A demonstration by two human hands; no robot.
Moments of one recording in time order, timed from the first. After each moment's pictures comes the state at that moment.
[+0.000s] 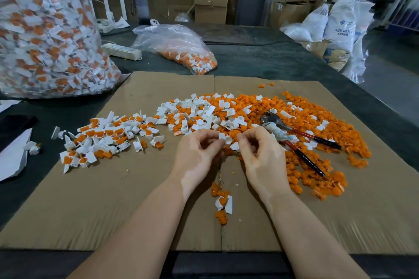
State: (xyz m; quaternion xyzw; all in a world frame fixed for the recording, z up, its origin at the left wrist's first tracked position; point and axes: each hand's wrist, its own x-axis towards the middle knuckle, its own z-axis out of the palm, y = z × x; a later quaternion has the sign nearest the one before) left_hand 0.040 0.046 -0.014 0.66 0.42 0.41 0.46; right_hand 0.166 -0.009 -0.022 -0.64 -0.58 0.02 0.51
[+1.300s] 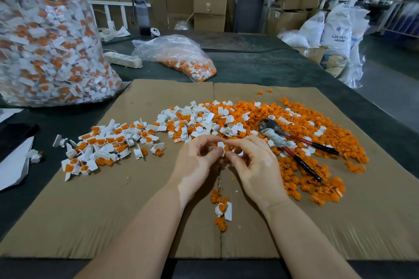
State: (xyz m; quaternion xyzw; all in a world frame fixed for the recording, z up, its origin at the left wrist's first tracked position) left_hand 0.037 0.047 -0.017 0.65 0.38 0.40 0.52; right_hand 0.165 -0.010 -0.019 -0.61 -0.65 -0.04 0.45
